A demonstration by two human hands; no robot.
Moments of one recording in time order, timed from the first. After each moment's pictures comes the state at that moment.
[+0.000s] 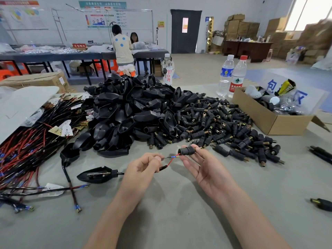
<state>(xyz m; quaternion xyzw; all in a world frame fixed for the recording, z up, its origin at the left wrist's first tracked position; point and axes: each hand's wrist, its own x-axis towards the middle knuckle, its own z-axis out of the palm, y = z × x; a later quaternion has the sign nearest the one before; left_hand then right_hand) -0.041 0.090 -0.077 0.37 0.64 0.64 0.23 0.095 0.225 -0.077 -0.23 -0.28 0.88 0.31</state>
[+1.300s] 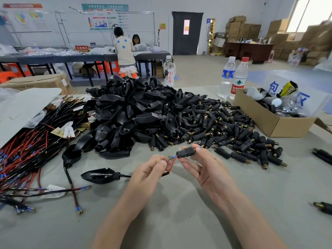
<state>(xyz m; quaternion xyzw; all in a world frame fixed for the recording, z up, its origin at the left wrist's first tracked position) -0.034 0.088 -0.081 0.46 0.59 0.61 0.25 0.097 0.219 -0.073 -0.20 -0.38 0.84 0.33</state>
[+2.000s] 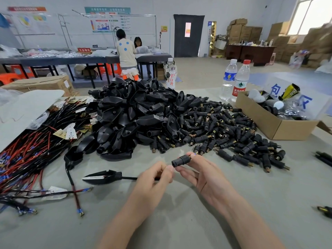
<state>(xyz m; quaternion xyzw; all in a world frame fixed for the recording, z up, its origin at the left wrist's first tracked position) -0.028 0.086 -0.083 0.47 0.67 0.54 0.19 0.093 0.211 -0.074 -0.22 -0.38 0.85 0.28</state>
